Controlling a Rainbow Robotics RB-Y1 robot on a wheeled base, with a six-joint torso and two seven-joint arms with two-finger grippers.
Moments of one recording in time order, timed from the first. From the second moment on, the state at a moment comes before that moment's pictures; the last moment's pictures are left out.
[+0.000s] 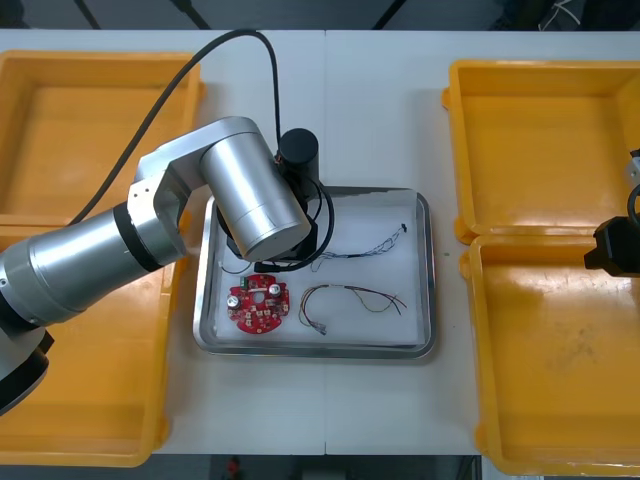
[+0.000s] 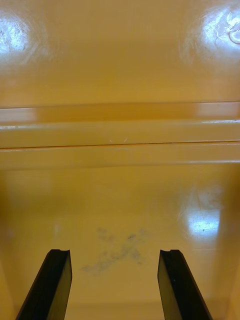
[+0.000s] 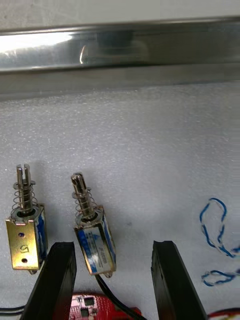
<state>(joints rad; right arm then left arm) -0.23 -0.92 -0.08 -2.03 -0.87 1.72 1.15 -0.89 0.51 -0.86 -1.66 0.59 1.54 -0.54</state>
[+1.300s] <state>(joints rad) -0.42 -0.92 0.10 -2.19 -0.99 1.83 1.15 -0.84 1.19 -0.42 -1.91 1.18 1.72 -0.82</state>
